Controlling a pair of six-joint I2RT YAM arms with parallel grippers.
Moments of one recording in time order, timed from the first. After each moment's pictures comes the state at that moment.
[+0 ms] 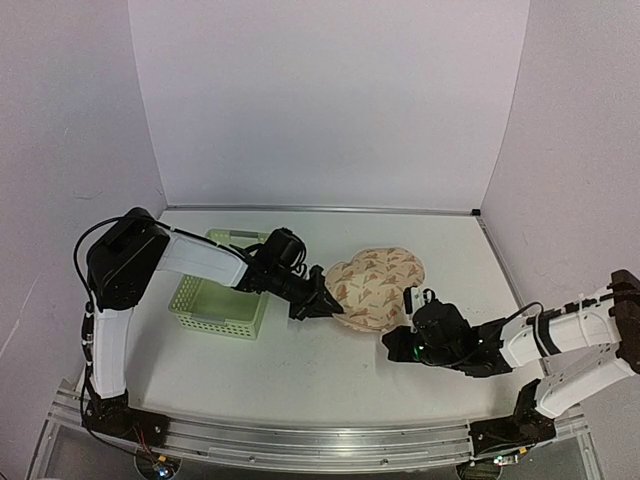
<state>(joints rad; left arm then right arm) -0.81 2.09 1.30 0.04 0.70 -1.18 1.02 1.33 0.40 0.22 0.25 0.85</state>
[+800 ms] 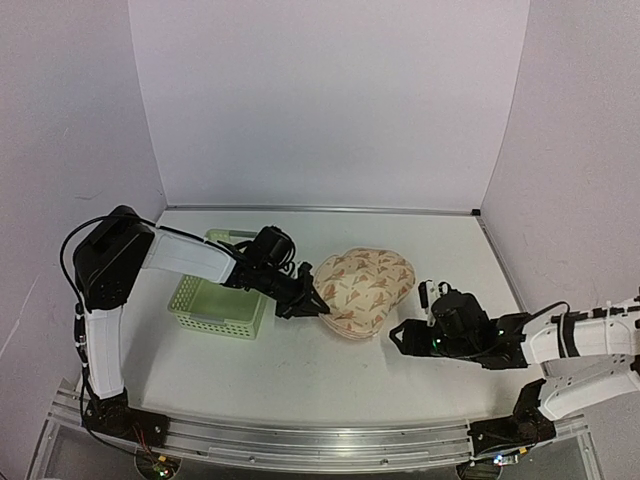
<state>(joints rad) -0.79 2.01 1.25 -0.05 0.67 -1.04 0.93 1.18 0.39 0.06 0.19 0.80</state>
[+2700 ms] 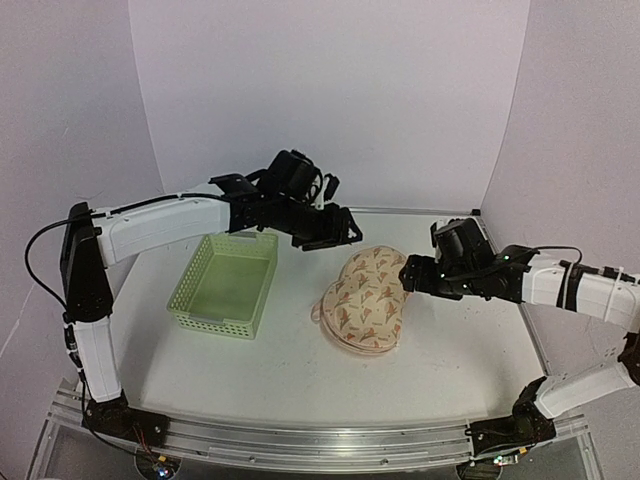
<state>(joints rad) -0.93 1.90 1.75 -0.48 0.20 -0.69 0.71 1.28 0.85 -0.36 0.23 0.67</state>
